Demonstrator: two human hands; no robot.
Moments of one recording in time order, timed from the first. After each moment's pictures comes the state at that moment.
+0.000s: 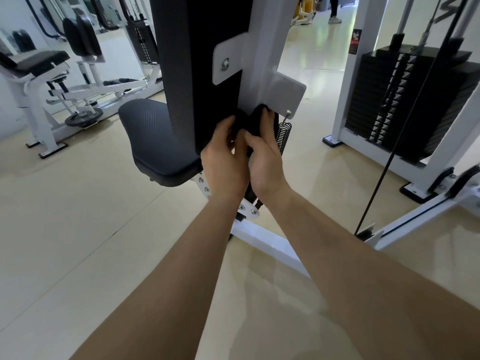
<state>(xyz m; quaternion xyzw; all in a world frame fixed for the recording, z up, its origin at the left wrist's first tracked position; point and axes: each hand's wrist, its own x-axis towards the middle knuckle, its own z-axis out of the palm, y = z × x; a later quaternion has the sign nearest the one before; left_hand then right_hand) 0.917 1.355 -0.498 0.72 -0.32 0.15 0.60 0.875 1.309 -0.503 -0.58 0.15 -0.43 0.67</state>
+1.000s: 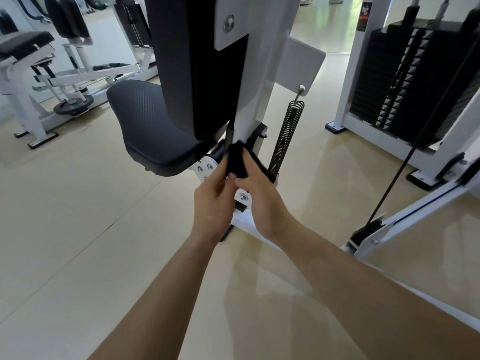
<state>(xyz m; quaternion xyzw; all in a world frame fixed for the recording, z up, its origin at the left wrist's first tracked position) 0.933 1.416 -0.574 0.73 -0.35 -0.10 0.57 0.855 1.339 -0.577 -0.63 0.15 -0.27 0.71</state>
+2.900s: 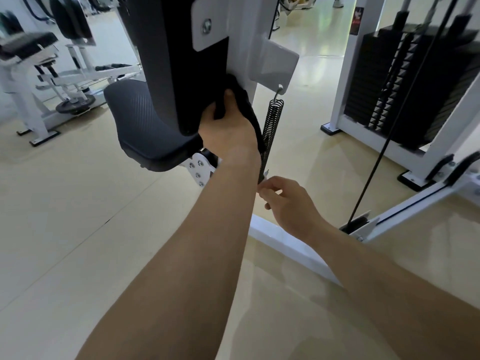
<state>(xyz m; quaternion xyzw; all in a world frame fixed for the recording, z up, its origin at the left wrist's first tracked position) 0.898 1.303 -0.487 0.64 -0.02 0.04 0.77 0.783 1.300 -0.583 -0.76 0.30 -0.22 0.53</state>
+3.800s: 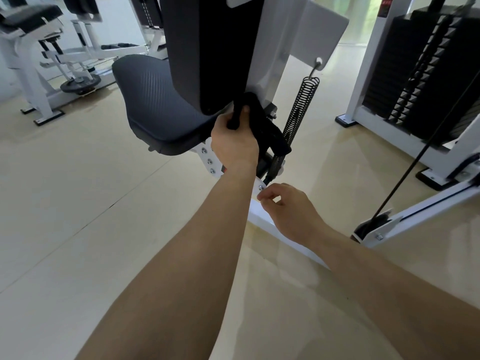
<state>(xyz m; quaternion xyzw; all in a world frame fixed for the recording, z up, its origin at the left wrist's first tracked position) 0.952 1.318 -0.562 0.71 -0.11 0.02 0.69 0.810 1.316 -0.624 -0.83 0.29 -0.15 0.46</state>
